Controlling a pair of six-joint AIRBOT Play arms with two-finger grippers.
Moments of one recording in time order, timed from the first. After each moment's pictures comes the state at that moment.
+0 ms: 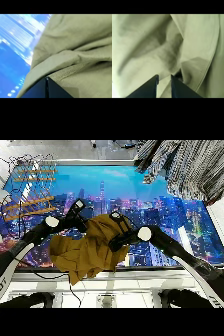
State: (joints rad) left arm -0.28 -1.35 0.91 0.67 -0.42 -0.15; right arm 0.57 -1.22 0.94 -0.99 0.87 1.06
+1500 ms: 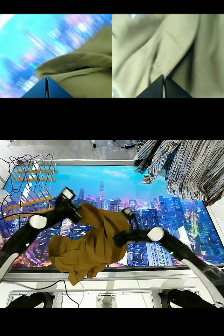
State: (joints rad) left arm -0.28 -1.10 0.93 0.70 -0.27 -0.16; right arm 0.43 -1.13 0.88 -0.79 0.78 0.93
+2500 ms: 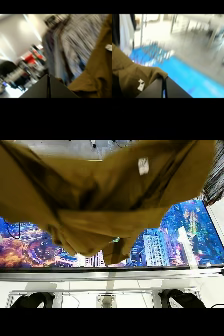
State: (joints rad) left arm -0.27 -0.65 1.48 0.80 -0.79 -0.43; right arm 0.09 -0.95 1.94 -0.83 1.26 0.98
